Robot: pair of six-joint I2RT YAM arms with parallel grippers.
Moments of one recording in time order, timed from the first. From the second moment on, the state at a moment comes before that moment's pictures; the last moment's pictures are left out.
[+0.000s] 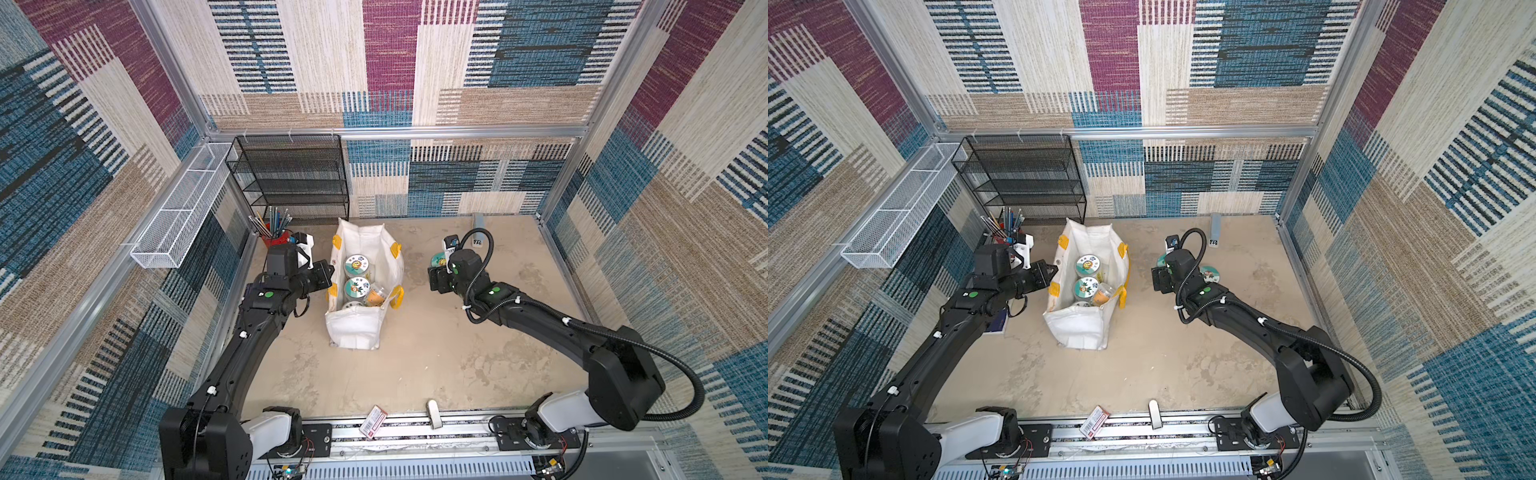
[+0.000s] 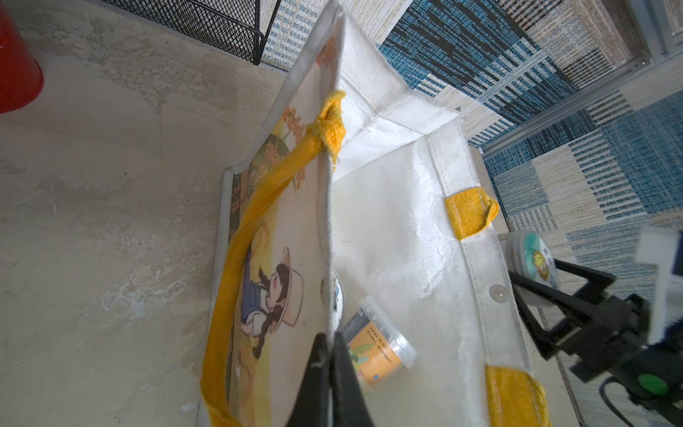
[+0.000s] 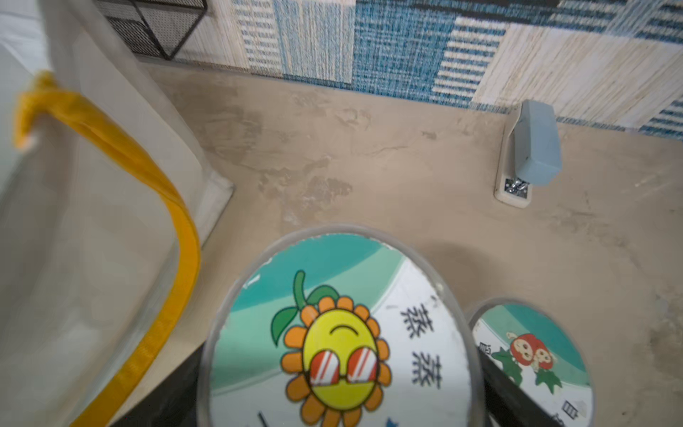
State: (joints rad) left arm -0.12 1.20 0.99 -0.39 0.34 -0.42; right arm 0.57 1.50 0.96 -0.08 0.28 0.21
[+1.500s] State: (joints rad) left arm -0.19 1.20 1.08 -0.47 0.37 -0.29; right arm 0.73 1.43 1.26 -0.06 -0.18 0.12
